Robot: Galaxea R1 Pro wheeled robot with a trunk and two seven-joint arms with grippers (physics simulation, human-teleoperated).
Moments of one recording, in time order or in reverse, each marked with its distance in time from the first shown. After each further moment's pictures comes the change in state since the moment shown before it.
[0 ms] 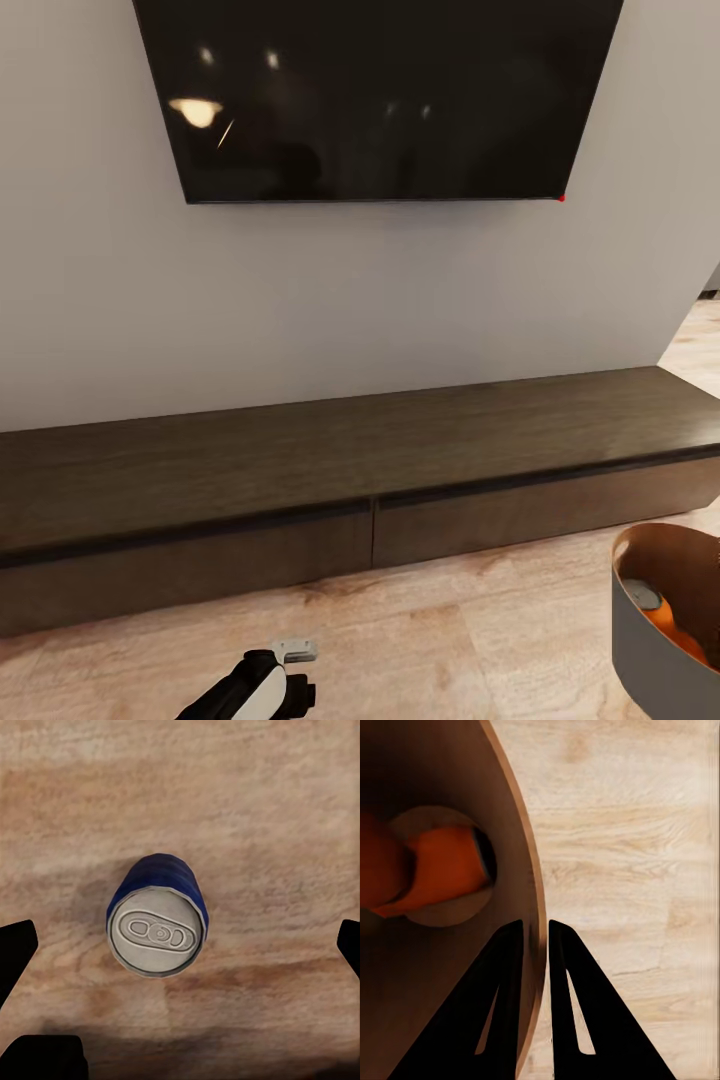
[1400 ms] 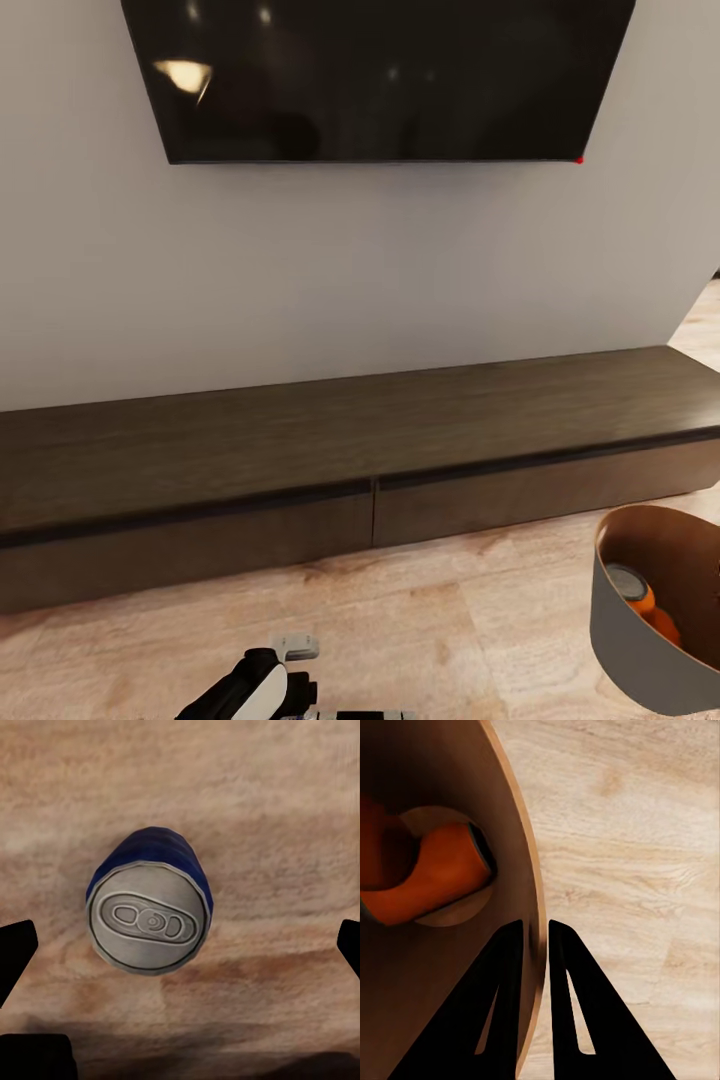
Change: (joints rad) left arm 0.000 0.000 -0.002 -0.011 0.000 0.001 -0.002; right arm -0.014 -0.037 0.005 -0.198 0.056 0.003 0.146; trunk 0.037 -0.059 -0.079
